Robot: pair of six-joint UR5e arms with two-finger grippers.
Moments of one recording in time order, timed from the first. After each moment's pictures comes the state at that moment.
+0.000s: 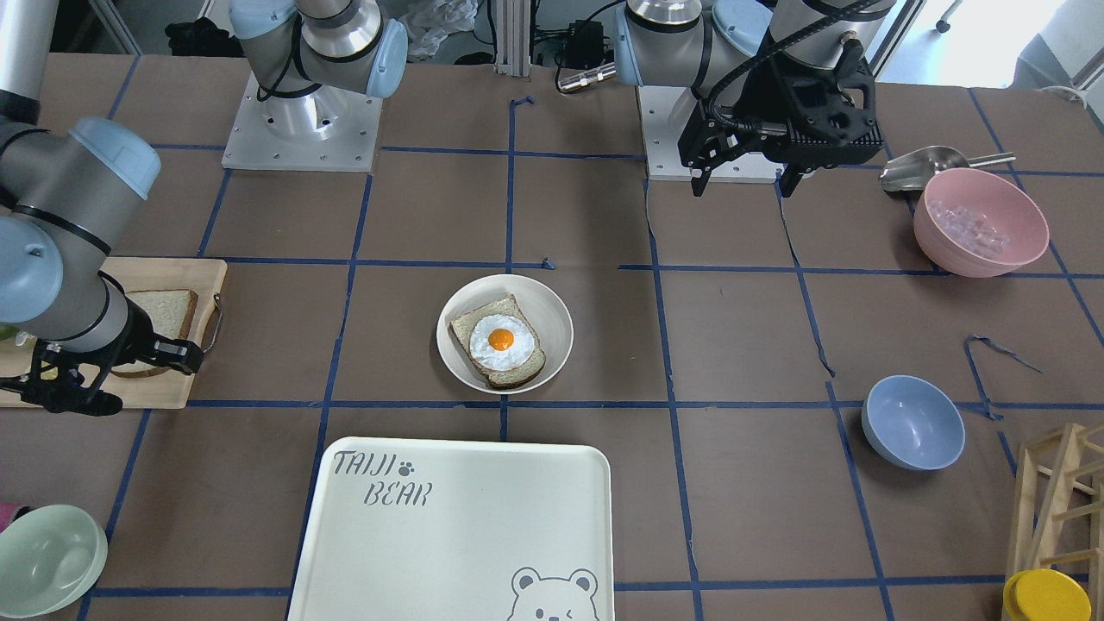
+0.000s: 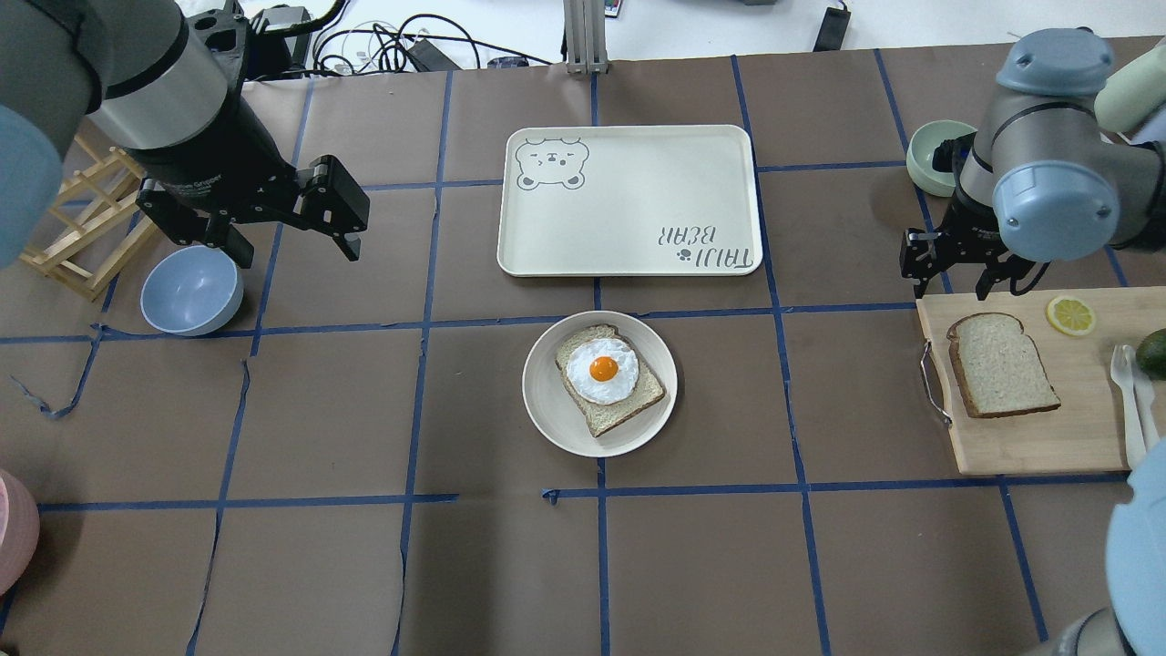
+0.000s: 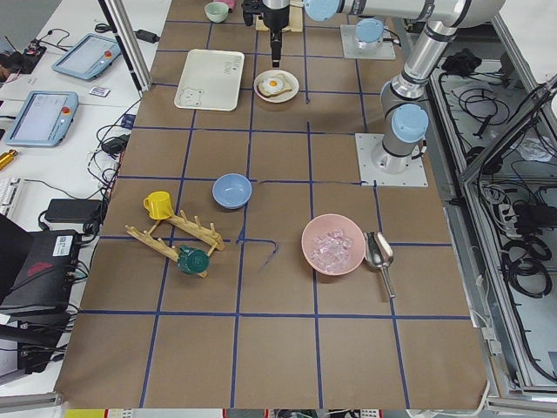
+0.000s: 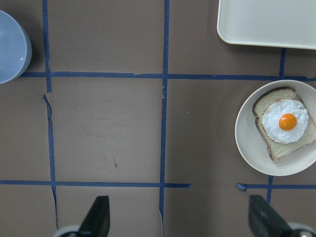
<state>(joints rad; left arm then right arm) -1.57 -1.49 -1.61 -1.62 1.56 -0.03 1.28 -1.24 1.82 -2.02 -1.74 -0.11</state>
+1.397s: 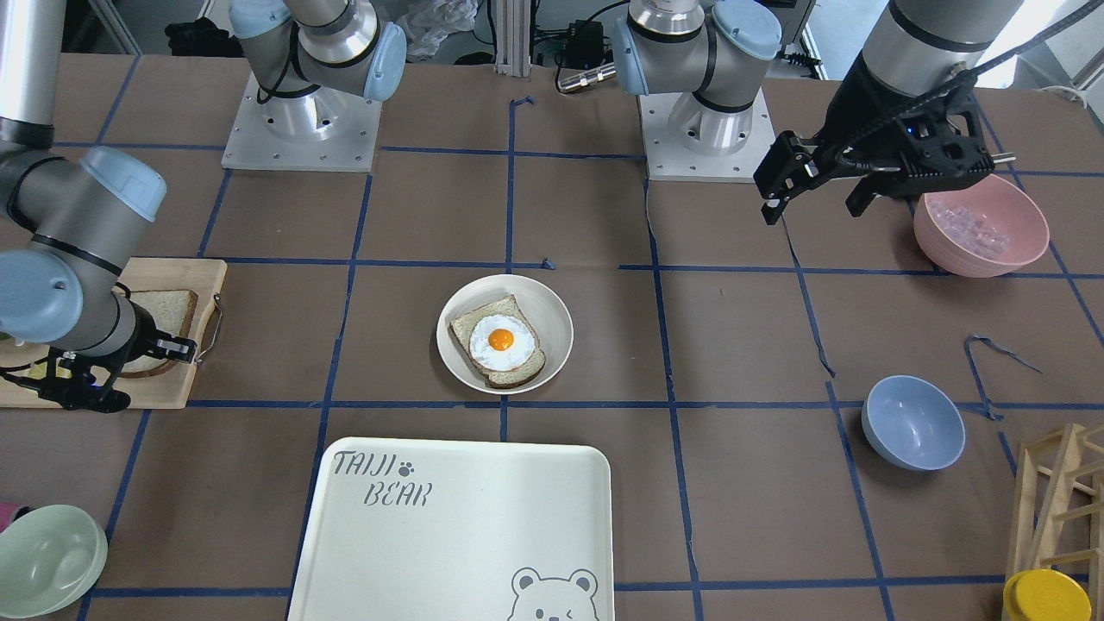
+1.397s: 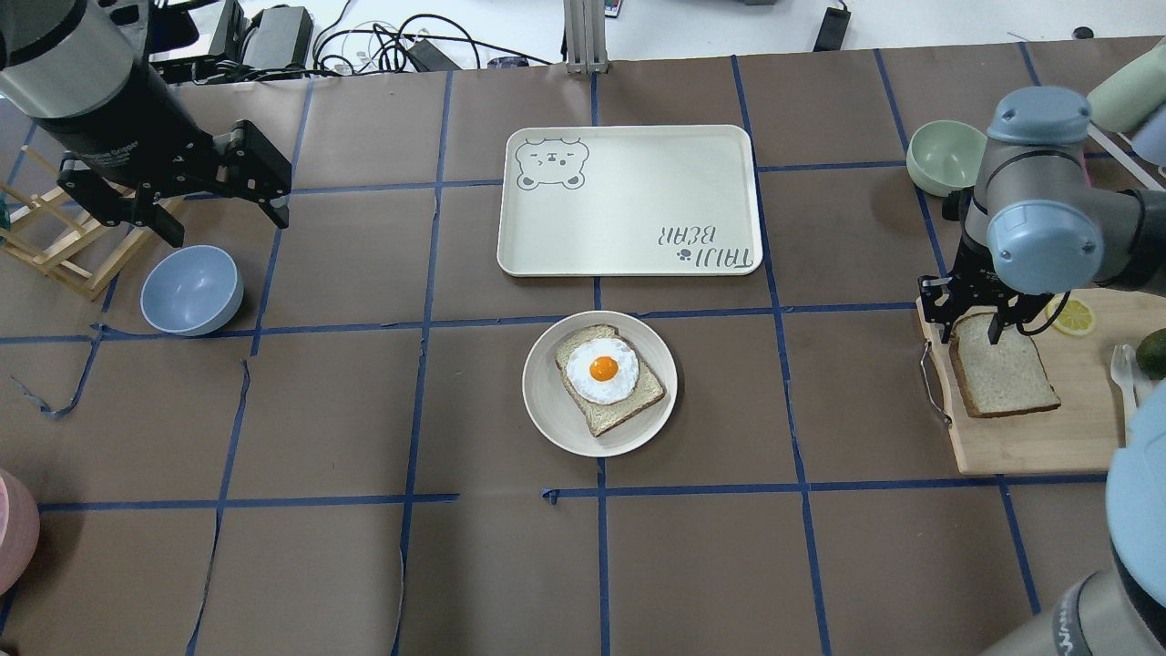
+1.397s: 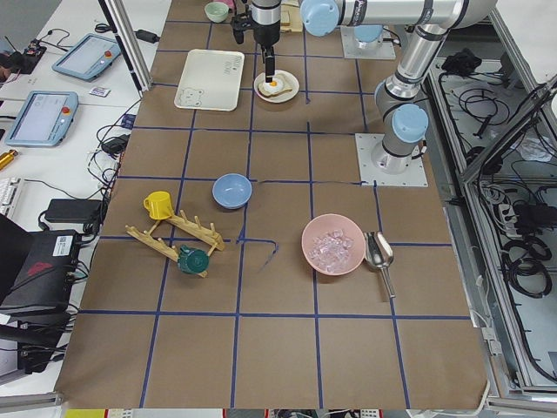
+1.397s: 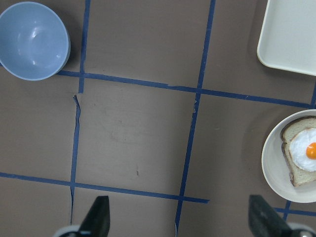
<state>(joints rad) -1.43 -1.52 -1.57 -1.61 1.56 -0.01 1.24 -1.20 1.89 -2.04 -1.83 -0.10</state>
